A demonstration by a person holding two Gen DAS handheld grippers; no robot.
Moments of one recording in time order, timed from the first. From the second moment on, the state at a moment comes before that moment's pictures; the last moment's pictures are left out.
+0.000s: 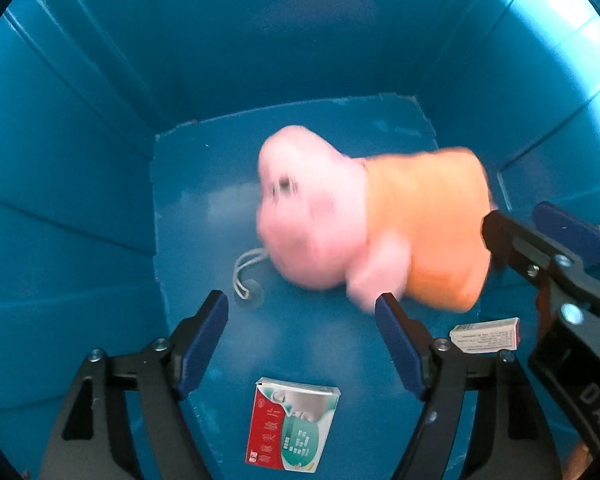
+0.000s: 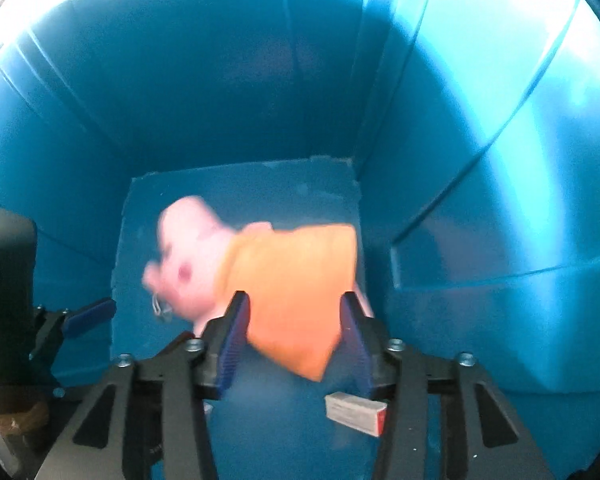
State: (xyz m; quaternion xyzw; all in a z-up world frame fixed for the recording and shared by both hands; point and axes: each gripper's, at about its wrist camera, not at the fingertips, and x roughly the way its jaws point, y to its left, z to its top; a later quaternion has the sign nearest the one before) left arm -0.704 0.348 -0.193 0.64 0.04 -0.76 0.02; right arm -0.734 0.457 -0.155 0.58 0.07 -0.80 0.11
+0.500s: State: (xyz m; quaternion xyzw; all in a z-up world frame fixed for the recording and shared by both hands) left arm -0.687 0.350 -0.134 0.61 0.03 -0.79 0.03; right arm -0.710 0.469 -0.103 0.56 0.07 -0.82 0.09
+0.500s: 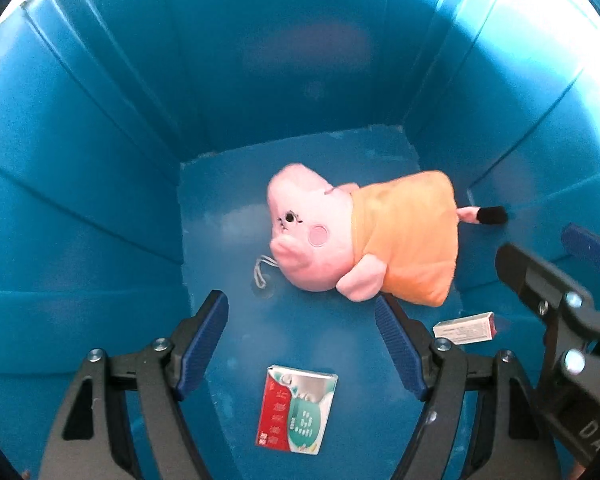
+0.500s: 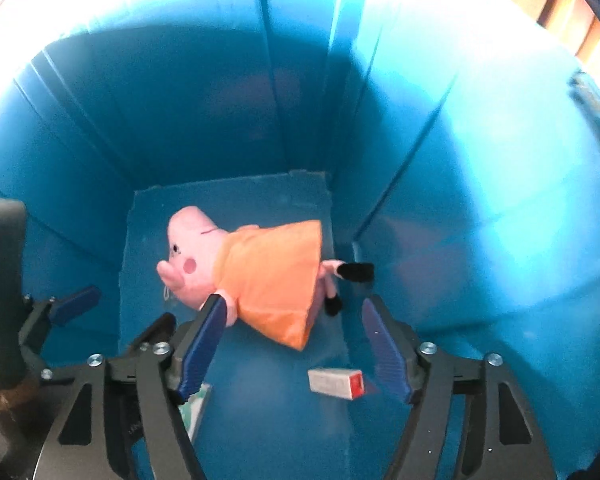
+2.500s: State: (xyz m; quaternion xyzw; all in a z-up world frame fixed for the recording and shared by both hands) left arm -0.130 0.035 -0.080 0.35 0.09 -0.91 0.22; right arm -0.180 0.241 -0.051 0.25 0.03 -0.92 0.31
